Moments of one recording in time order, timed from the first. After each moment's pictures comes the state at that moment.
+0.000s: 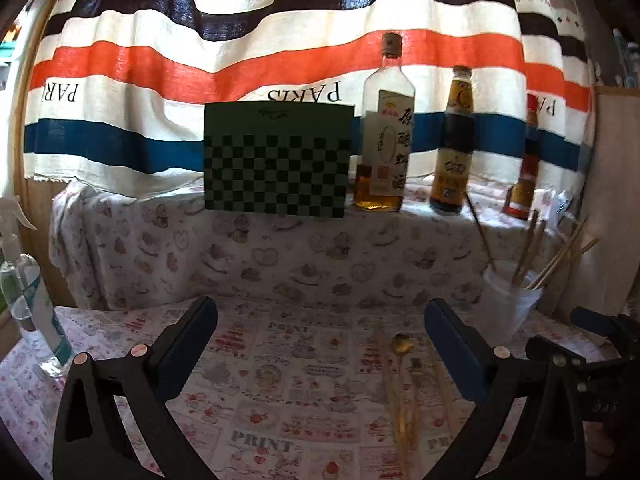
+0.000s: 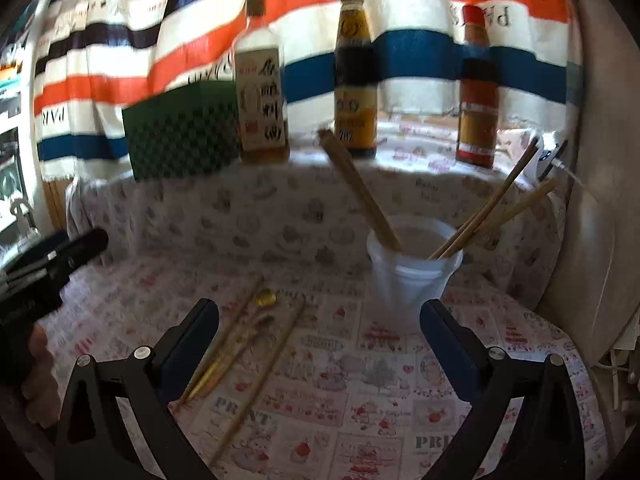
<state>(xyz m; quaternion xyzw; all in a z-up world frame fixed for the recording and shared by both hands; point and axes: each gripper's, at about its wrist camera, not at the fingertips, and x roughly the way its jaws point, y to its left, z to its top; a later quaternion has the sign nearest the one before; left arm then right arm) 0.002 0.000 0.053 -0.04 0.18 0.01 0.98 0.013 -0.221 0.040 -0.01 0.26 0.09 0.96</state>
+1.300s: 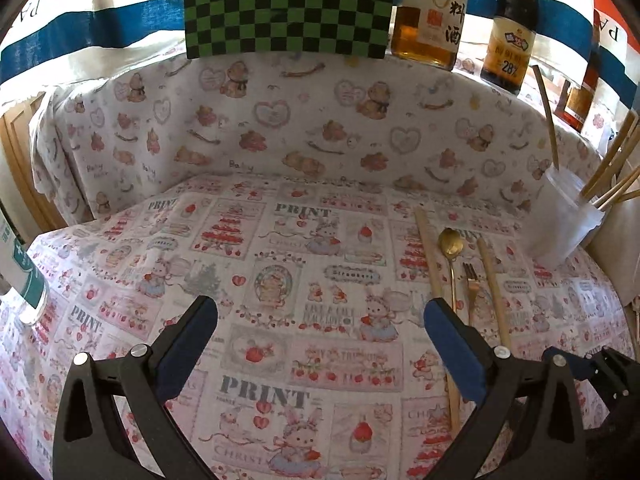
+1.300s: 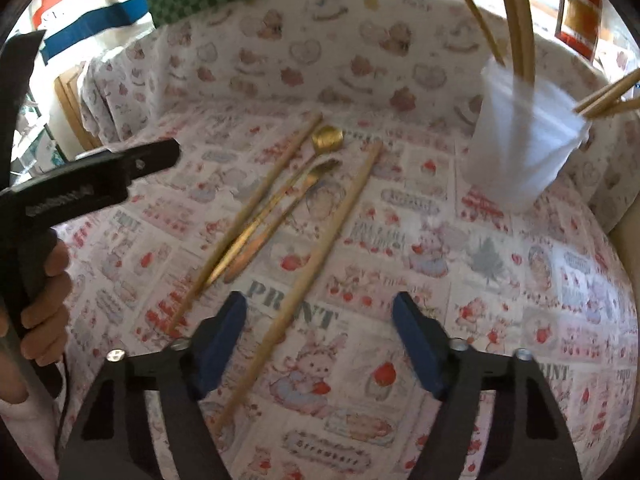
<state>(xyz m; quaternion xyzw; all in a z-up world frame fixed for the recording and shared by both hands) 0.063 0.012 -0.017 -0.05 0.39 0.03 0.92 0.041 -0.168 -0.045 -0.05 0.47 0.16 0.87</state>
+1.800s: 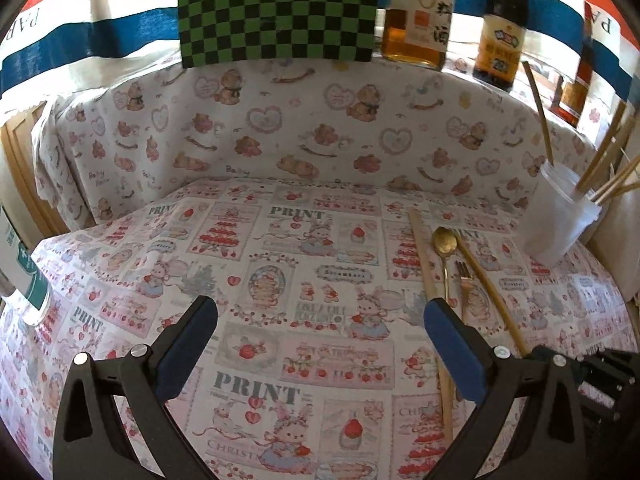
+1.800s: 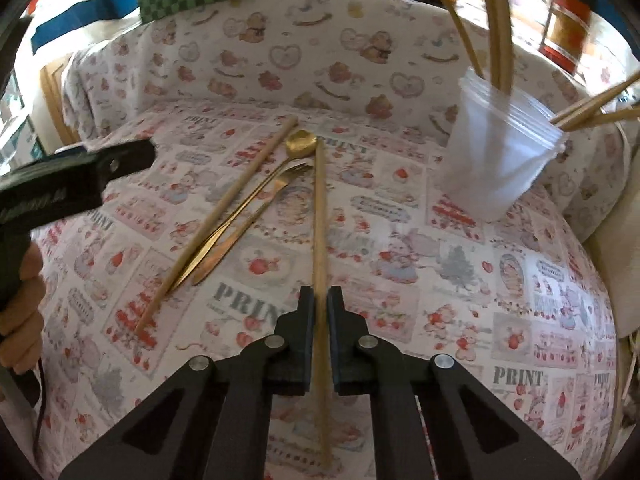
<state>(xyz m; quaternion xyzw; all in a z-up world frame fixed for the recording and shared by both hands) 0.058 0.001 -0.014 -0.04 0.39 0.02 0.92 0.039 -0.174 -0.042 -0.08 0.45 0.12 0.88</state>
